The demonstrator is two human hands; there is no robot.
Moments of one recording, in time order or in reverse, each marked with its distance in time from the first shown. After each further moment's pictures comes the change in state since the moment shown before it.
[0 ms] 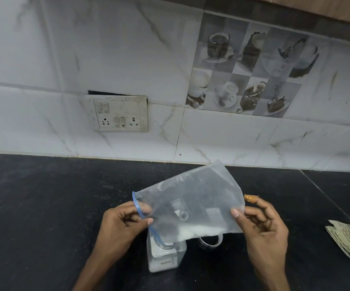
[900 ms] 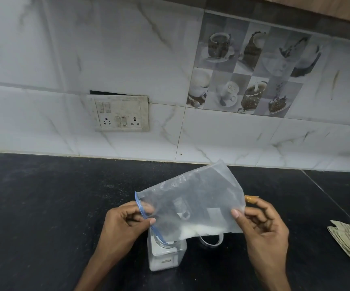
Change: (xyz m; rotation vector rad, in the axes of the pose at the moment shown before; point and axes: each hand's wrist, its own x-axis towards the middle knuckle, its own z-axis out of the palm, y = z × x) left_hand -0.003 0.006 0.004 0.023 0.000 -0.003; right_hand -0.001 0.001 -0.002 0.004 -0.010 -0.010
